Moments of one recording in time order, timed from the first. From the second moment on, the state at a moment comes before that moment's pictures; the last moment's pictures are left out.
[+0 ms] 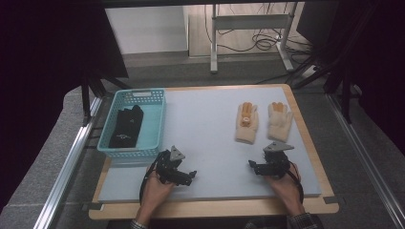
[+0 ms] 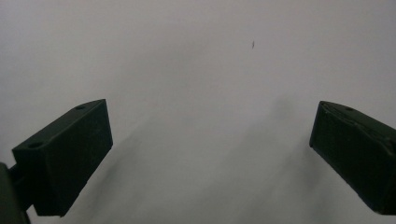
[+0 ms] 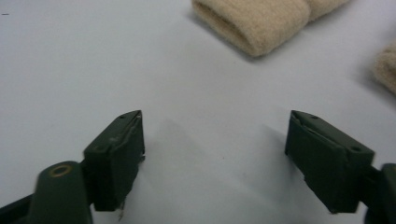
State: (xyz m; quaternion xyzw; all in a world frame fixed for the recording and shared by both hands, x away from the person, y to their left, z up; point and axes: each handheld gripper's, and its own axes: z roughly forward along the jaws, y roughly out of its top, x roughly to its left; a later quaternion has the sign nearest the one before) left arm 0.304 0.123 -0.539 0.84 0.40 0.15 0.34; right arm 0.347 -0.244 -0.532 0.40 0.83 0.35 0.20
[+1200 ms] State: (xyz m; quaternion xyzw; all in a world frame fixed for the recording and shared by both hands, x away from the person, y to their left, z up) left arm 0.303 0.127 -0.550 0.83 0.42 0.15 0.34; right arm 0.426 -0.314 -0.487 0.44 0.79 0.34 0.25
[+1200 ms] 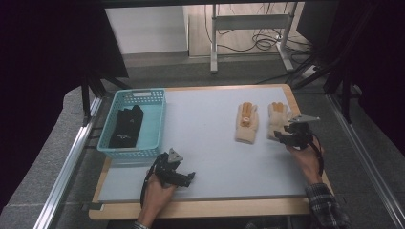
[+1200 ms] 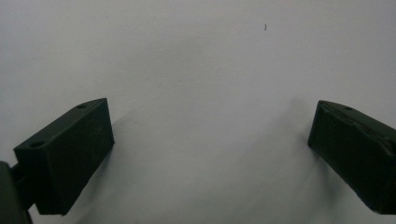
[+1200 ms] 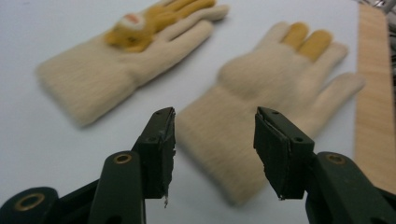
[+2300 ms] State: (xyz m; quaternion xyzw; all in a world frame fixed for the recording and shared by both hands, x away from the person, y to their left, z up) left arm 0.303 0.127 -0.550 0.83 0.42 0.15 0.34; right arm 0.489 -0.308 -0.500 0.48 0.78 0.32 0.24
